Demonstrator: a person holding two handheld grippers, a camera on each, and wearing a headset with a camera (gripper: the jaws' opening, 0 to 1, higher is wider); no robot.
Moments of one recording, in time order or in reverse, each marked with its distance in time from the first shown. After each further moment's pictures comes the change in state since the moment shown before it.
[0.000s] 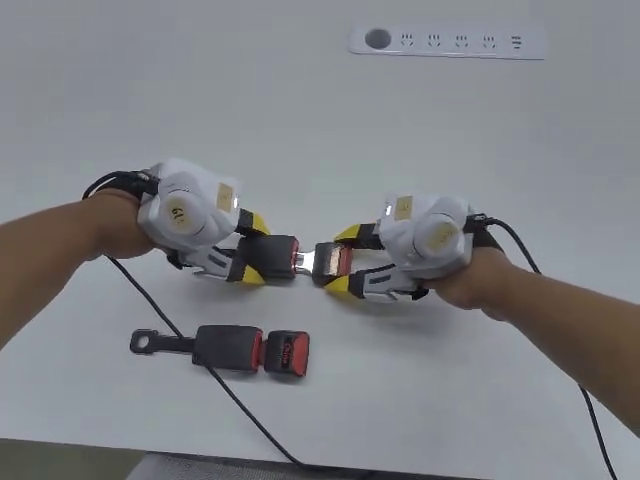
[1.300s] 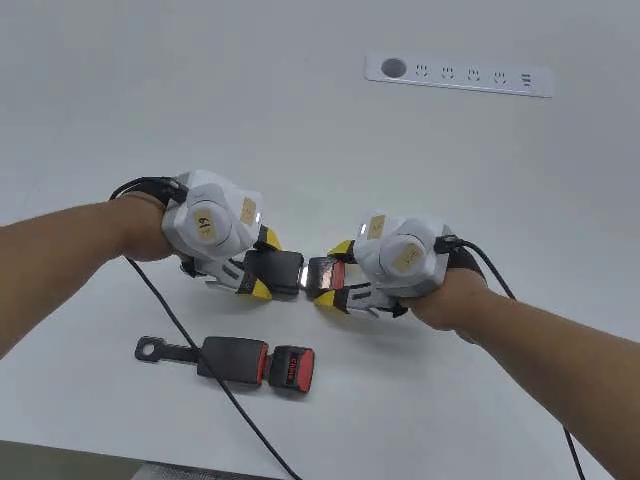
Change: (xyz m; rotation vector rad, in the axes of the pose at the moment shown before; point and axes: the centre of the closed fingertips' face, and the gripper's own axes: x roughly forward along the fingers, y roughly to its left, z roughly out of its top) left arm 0.001 0.001 0.001 0.028 0.015 -0.020; right arm 0.016 -0.003 0.011 -0.024 0.101 -0.054
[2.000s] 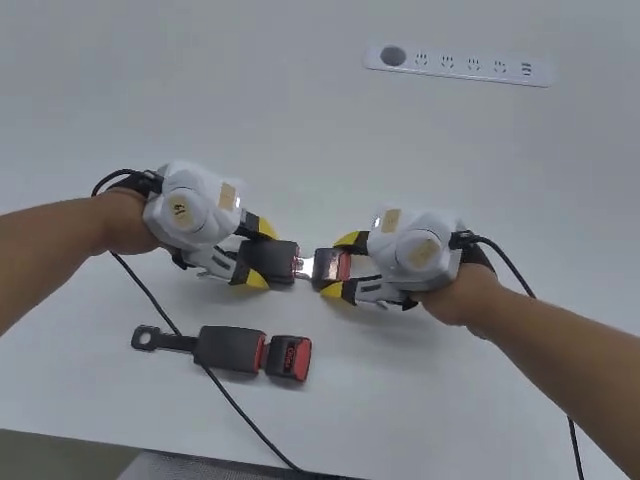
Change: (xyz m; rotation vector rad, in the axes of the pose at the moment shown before) left arm -0.004 -0.001 -0.001 -0.051 -0.107 0.015; right arm -0.013 -0.003 -0.012 0.000 -0.035 -0.005
